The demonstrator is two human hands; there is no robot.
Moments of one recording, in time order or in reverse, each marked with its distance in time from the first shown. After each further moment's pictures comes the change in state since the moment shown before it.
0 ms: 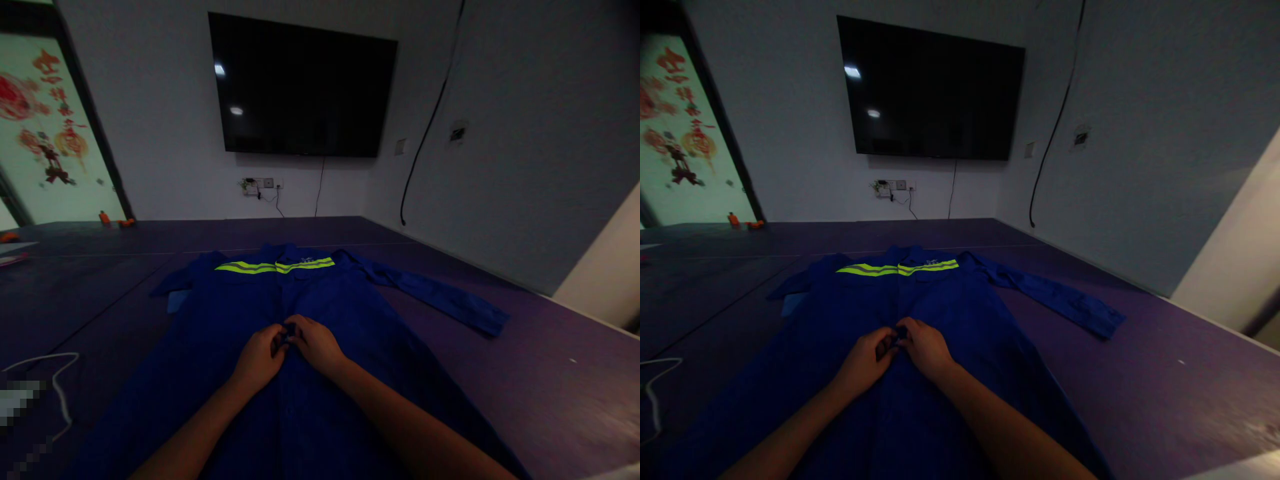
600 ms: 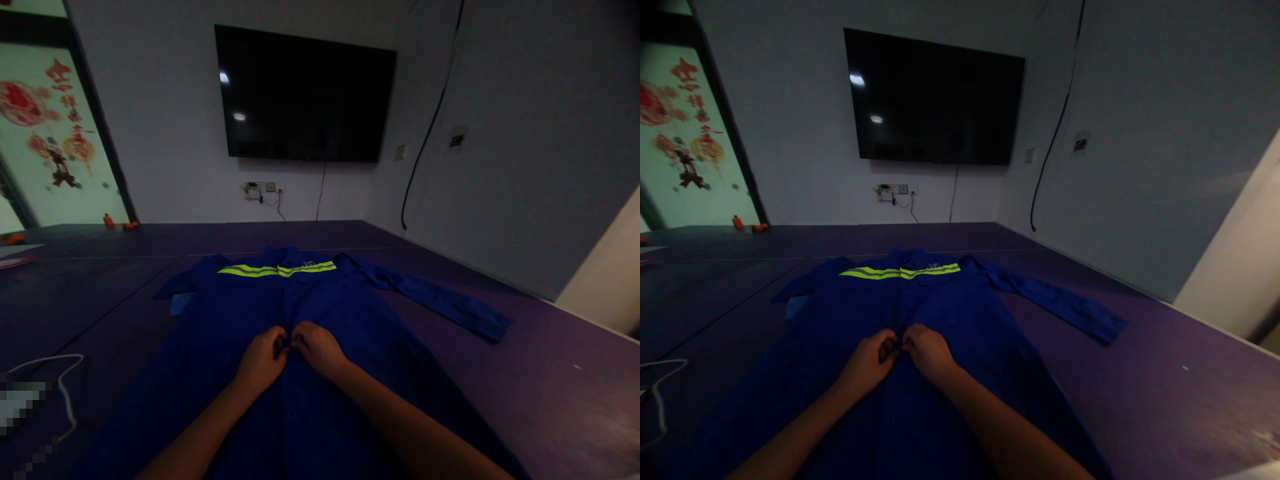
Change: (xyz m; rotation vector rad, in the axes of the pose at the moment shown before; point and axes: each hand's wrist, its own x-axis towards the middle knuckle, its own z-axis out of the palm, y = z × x) left_hand 0.001 0.002 -0.001 0.039 0.021 -0.019; right_hand 0.003 0.005 0.003 -0.049 -0.031 -0.014
